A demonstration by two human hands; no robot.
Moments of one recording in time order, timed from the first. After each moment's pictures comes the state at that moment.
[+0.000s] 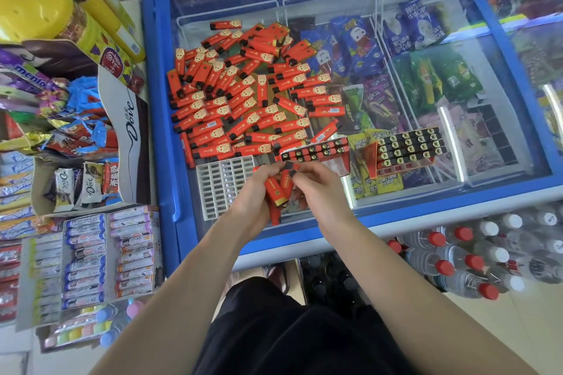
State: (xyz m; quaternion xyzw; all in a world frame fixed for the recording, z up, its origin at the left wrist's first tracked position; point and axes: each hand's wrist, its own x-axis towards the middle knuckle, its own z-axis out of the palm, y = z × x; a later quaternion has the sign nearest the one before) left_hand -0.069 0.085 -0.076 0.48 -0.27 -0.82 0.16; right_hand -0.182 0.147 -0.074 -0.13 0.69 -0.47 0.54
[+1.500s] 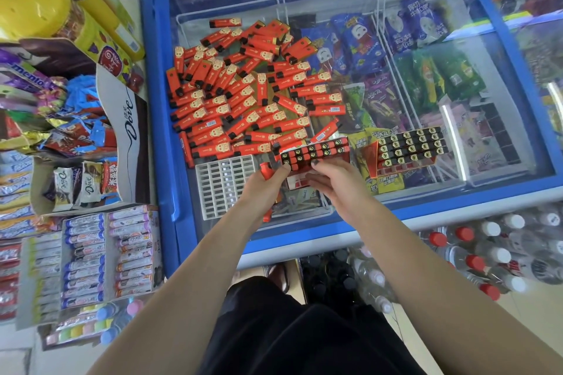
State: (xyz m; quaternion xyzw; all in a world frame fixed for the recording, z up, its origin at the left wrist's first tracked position) left_hand -0.078 0.075 -0.101 0.63 -0.45 -0.63 0.04; right_hand -0.230 0.140 -0.110 0.01 0.62 -0.51 0.59
